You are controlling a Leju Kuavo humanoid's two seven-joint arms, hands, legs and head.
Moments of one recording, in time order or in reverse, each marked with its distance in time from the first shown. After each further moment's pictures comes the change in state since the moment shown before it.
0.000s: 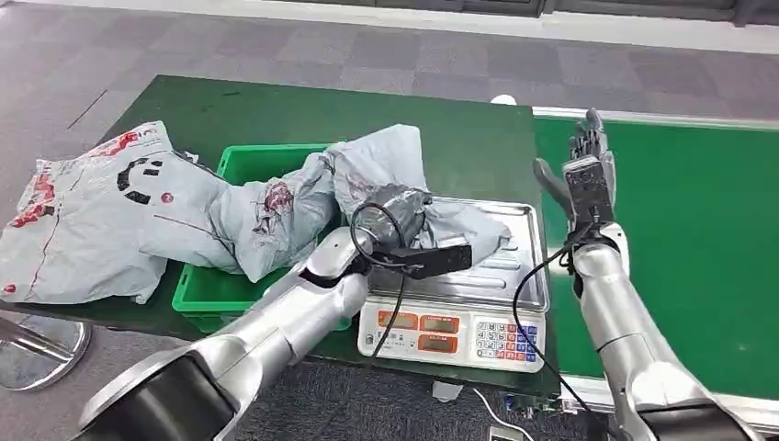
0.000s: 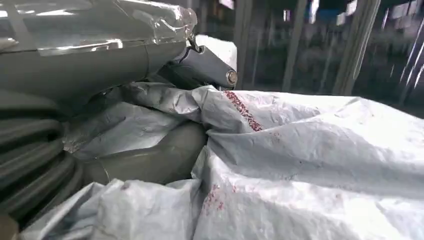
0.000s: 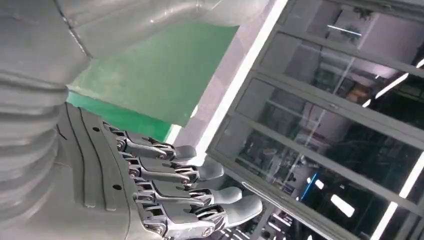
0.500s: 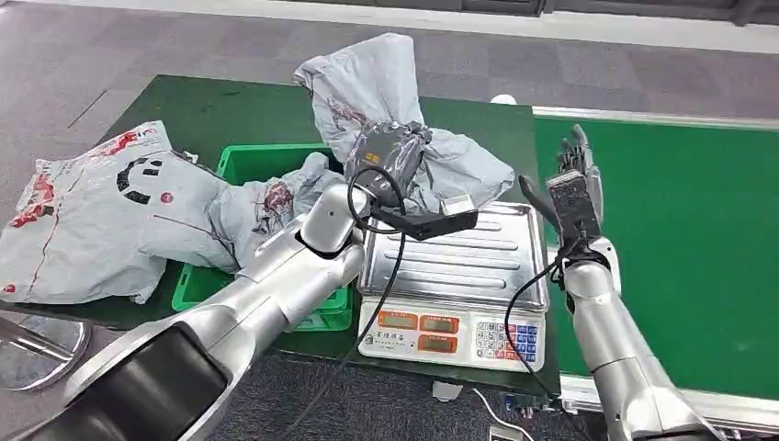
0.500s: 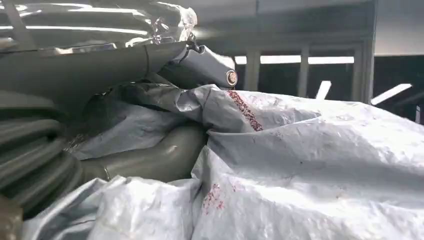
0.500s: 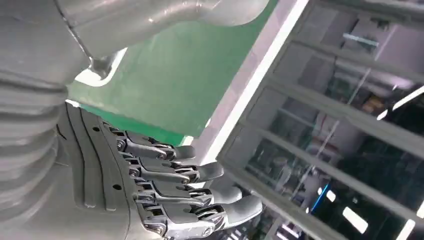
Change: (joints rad) left arm -0.116 0.014 0.000 -0.013 -0.301 0.191 0.165; right arm 0.114 0.016 0.000 -0.173 0.077 0.024 0.121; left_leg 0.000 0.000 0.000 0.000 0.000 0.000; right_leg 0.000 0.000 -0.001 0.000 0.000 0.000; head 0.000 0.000
